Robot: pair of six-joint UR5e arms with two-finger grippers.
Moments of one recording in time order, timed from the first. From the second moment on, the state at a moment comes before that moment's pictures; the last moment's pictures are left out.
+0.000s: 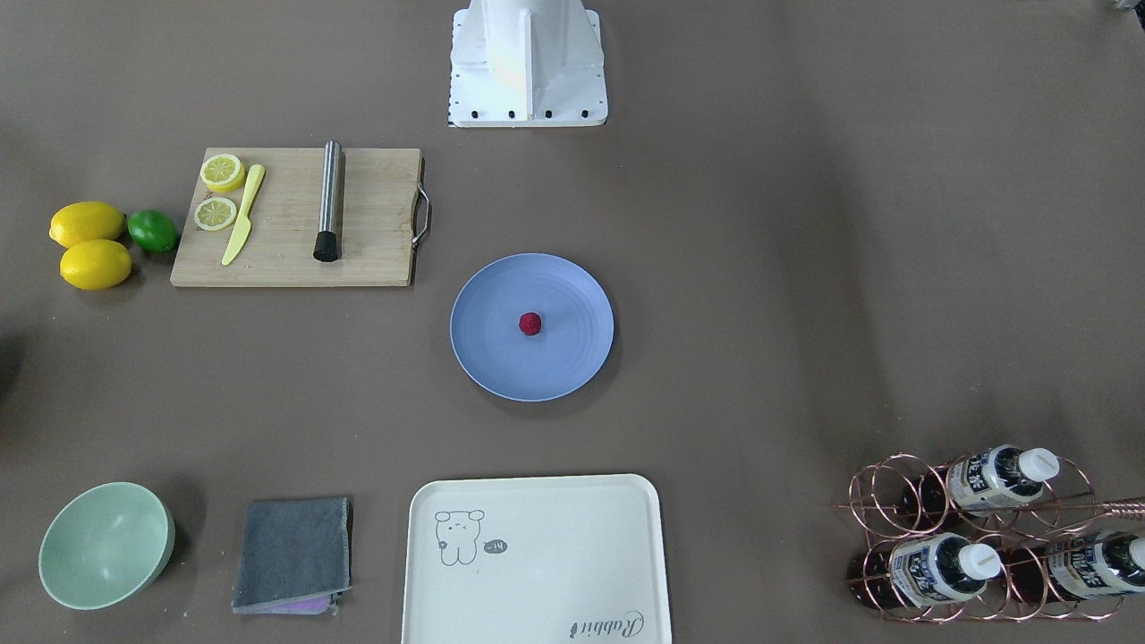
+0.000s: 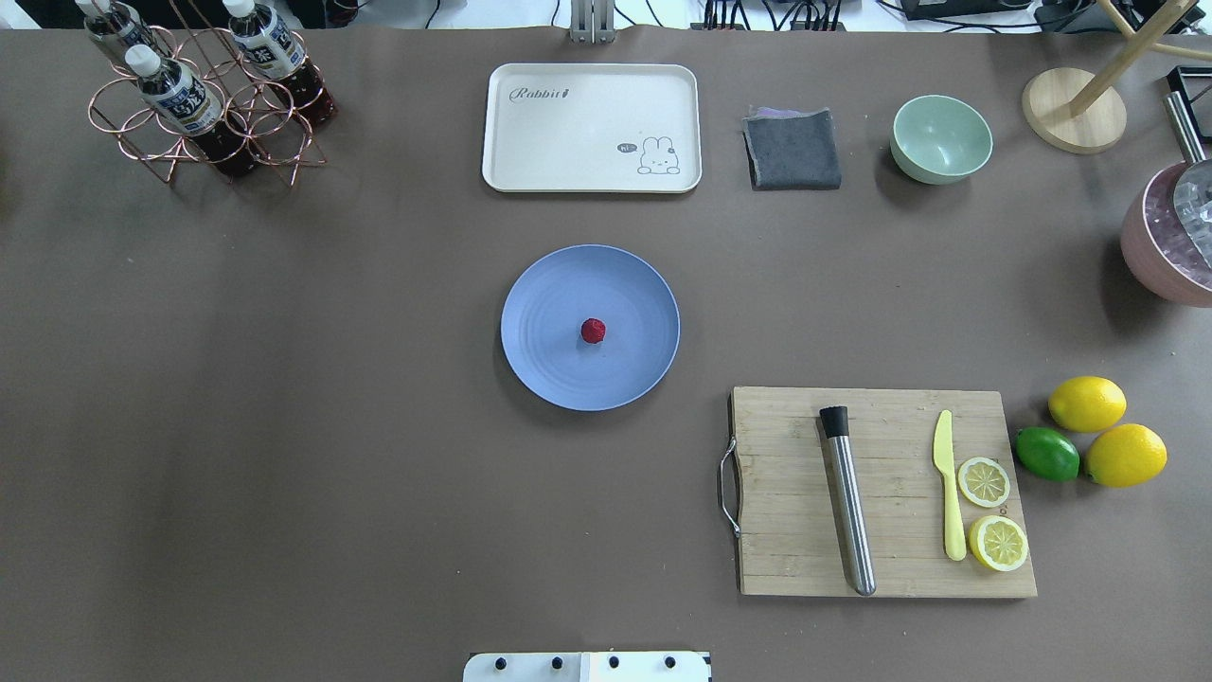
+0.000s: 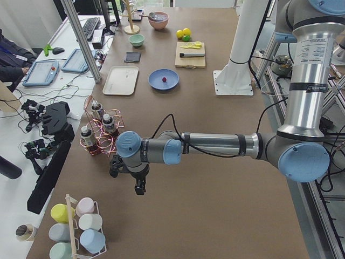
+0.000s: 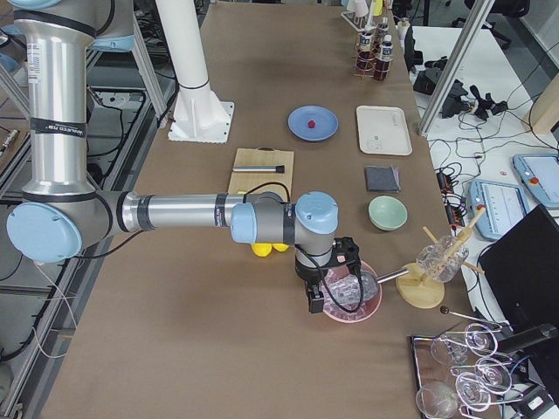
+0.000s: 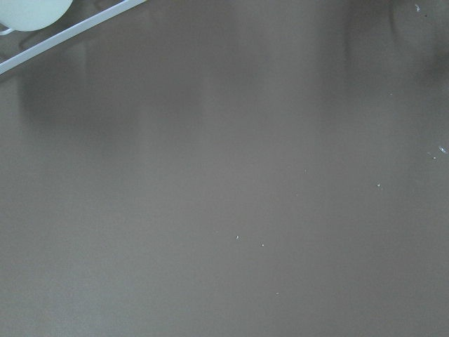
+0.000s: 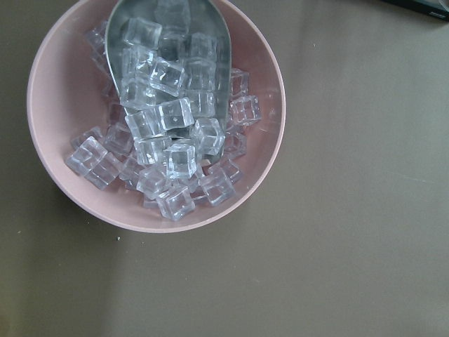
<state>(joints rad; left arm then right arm) -1.54 -1.63 -1.52 -1.58 -2.37 -0.04 1.59 -1.63 1.70 -1.60 2.20 -0.19</state>
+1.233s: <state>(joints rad) -1.56 -1.60 -1.51 -1.59 -2.37 -0.04 1.59 -1.66 1.71 -1.60 2.27 -0.18</state>
